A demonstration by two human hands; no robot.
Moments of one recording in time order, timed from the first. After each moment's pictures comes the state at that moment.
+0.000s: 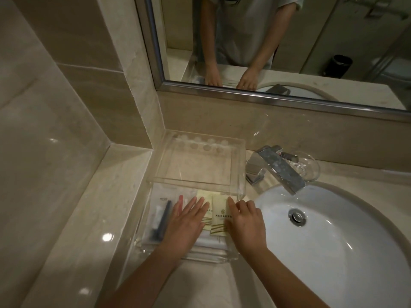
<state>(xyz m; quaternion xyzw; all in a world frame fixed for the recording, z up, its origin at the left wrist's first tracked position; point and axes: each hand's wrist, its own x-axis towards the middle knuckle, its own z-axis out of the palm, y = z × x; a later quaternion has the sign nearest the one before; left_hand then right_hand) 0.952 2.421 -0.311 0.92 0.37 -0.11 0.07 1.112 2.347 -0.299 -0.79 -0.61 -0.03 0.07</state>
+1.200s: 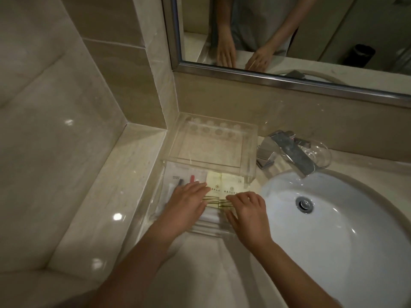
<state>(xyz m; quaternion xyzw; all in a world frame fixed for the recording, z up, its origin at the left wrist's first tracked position) 0.925 2.407 -0.254 0.89 0.40 0.02 0.21 1.088 2.320 -0.294 -0.74 -0.65 -0.05 0.16</state>
